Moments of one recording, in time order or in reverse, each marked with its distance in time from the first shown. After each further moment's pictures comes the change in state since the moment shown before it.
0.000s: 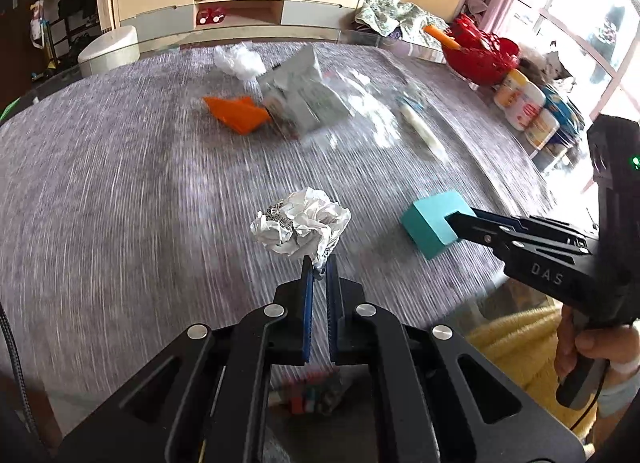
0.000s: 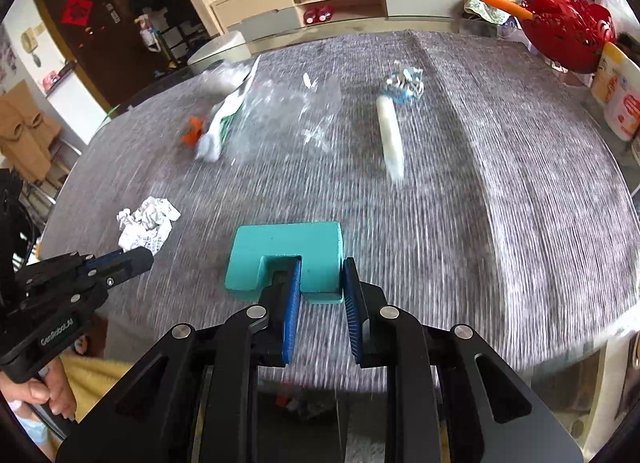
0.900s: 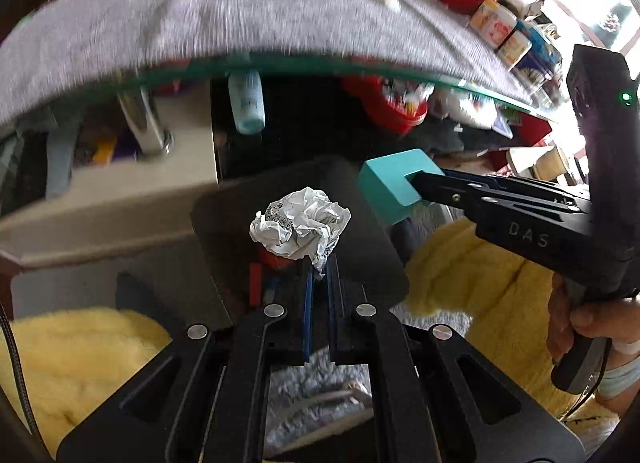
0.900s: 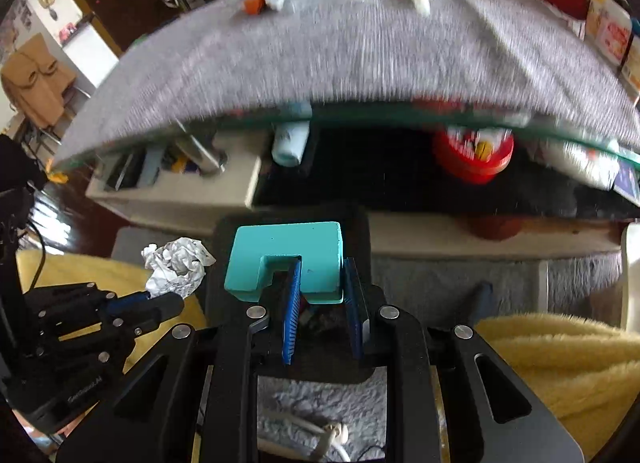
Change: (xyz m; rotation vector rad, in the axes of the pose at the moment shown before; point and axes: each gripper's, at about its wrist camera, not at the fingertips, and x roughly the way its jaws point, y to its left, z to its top) left arm -0.014 -0.033 -0.161 -0.068 0.166 -0.051; right arm 0.000 0.028 -0.130 -0.034 0.163 0.012
